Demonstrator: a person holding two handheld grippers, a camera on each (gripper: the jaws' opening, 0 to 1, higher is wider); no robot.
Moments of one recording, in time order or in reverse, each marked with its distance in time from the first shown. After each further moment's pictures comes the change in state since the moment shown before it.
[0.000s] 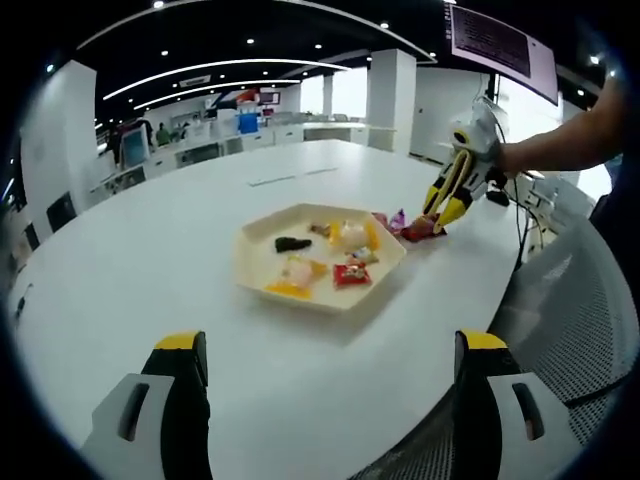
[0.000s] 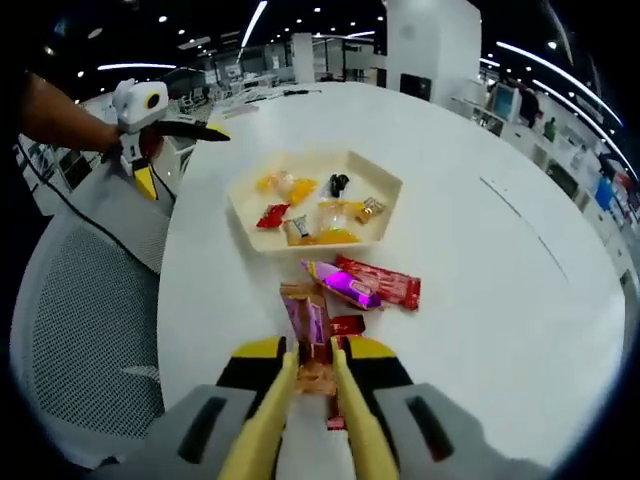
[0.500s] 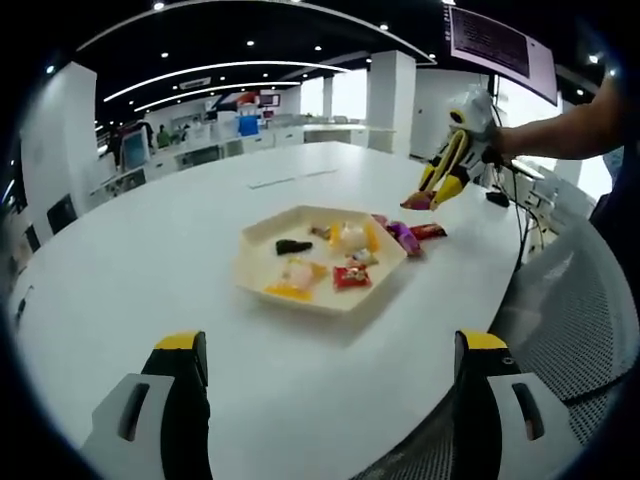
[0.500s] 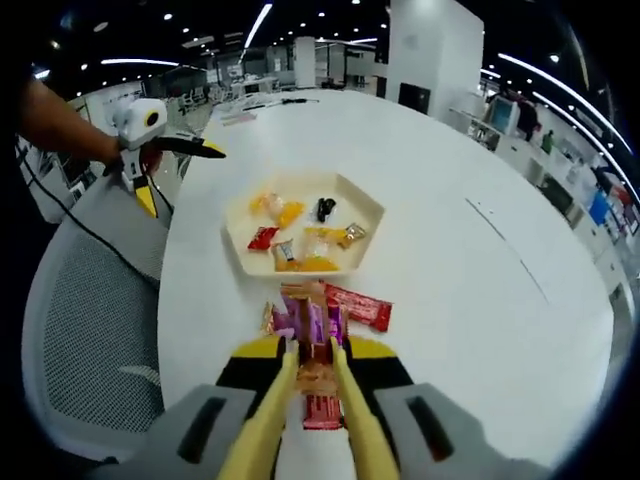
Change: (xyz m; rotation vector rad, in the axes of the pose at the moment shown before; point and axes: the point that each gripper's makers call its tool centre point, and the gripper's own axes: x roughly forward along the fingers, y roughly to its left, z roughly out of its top) left arm -0.001 -0.001 0.002 0.008 -0.009 0.001; right arm -0.023 -0.017 0.026 -0.045 -0.012 -0.030
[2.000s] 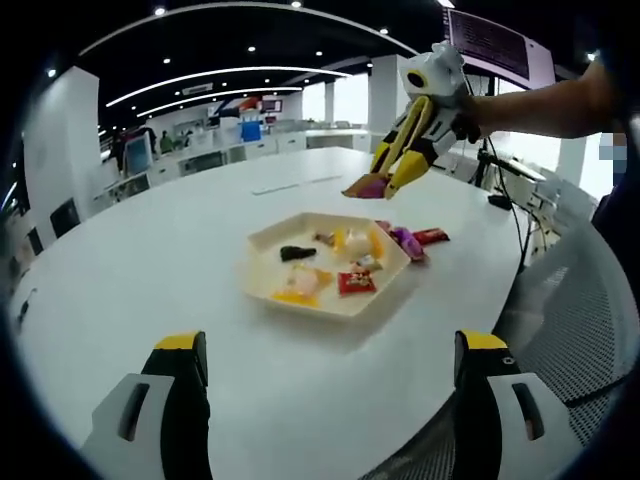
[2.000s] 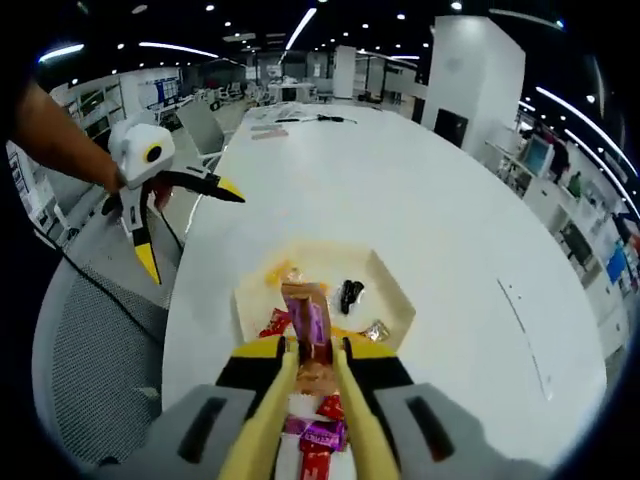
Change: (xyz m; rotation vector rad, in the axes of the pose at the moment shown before) left arm -0.002 0.004 0.004 0.009 -0.024 0.016; right arm 0.051 0.019 0.114 -0.150 -0.047 0.087
